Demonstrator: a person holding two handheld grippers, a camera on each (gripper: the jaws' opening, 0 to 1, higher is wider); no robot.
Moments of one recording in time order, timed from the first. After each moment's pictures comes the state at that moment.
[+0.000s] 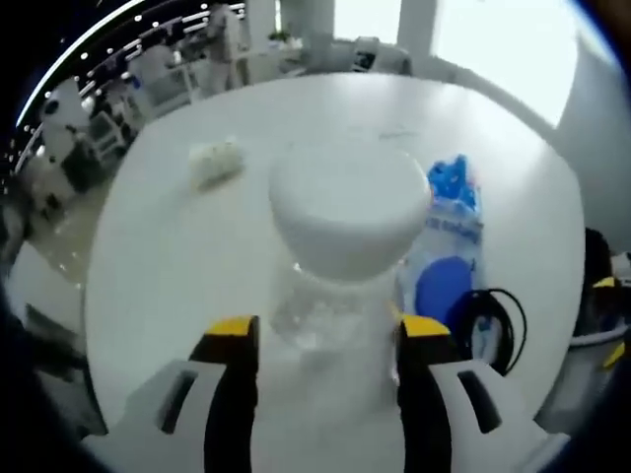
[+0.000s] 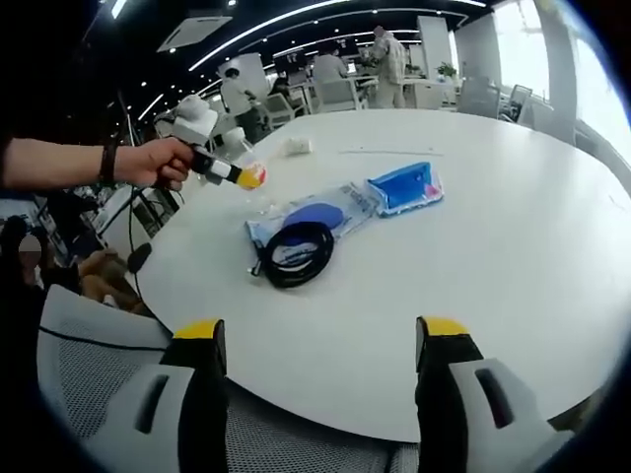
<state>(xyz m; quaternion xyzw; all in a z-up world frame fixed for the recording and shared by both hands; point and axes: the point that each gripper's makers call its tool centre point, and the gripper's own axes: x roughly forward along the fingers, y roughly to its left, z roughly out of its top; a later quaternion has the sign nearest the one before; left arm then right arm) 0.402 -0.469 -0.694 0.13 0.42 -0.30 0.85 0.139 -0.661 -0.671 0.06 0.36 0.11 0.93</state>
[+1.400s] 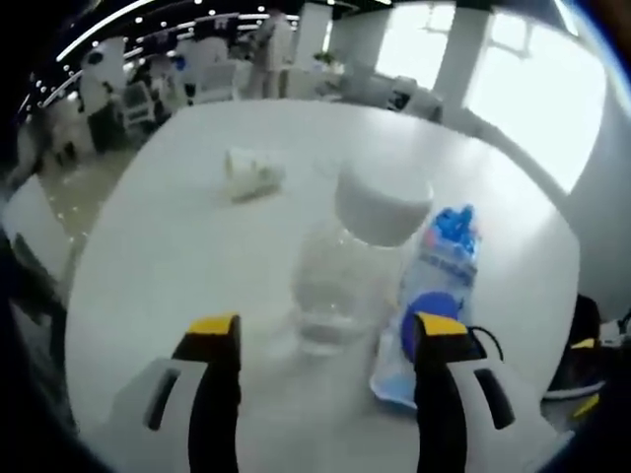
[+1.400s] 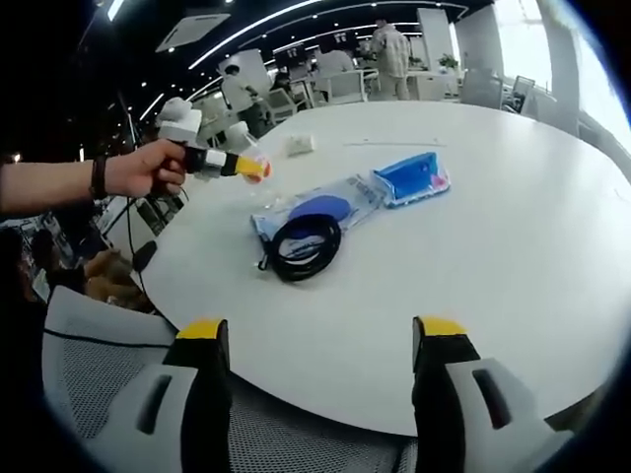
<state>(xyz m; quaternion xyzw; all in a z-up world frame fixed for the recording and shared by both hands) 0.395 -0.461 -0.682 0.02 0.39 -0.26 0.88 0.135 -0.654 -0.677 0.07 0.37 0.12 0.92</state>
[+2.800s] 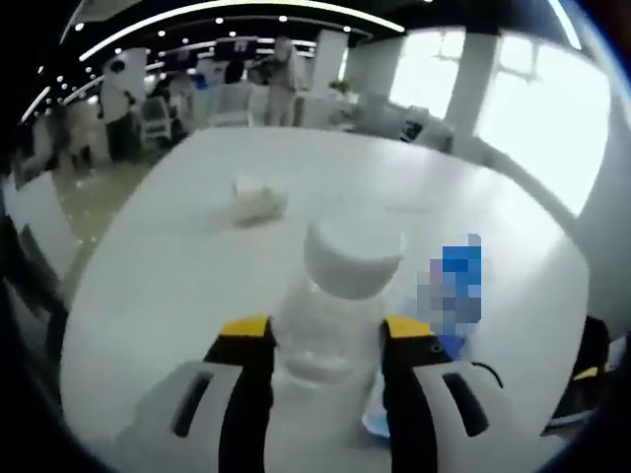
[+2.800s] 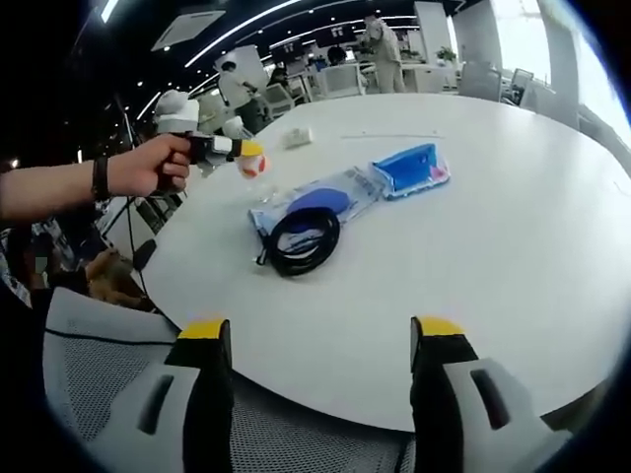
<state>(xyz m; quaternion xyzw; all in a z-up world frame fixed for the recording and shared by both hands) 0.415 -0.473 -0.669 0.00 0.33 -0.24 0.91 0.133 -0.655 -0.681 0.08 0.38 0.12 0.91</state>
